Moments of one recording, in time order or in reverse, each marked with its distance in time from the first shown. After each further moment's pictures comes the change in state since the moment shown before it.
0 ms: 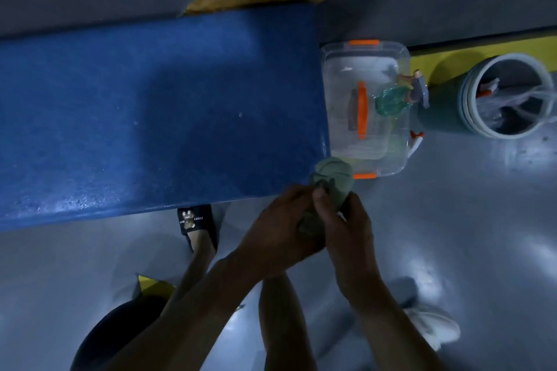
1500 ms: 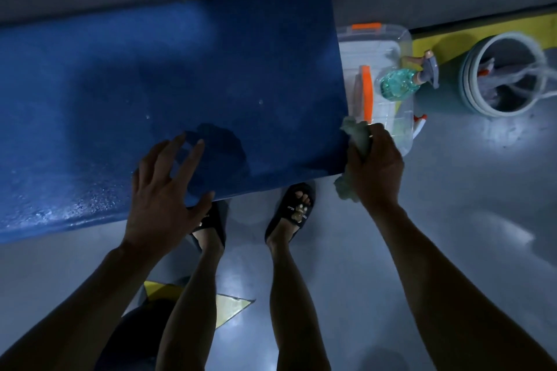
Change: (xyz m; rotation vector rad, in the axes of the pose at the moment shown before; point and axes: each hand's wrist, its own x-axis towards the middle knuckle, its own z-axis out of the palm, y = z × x) left_hand -0.068 -0.125 -0.147 0.765 0.219 -0.147; right_hand 0.090 0.021 0.017 -0.751 0.334 -0.568
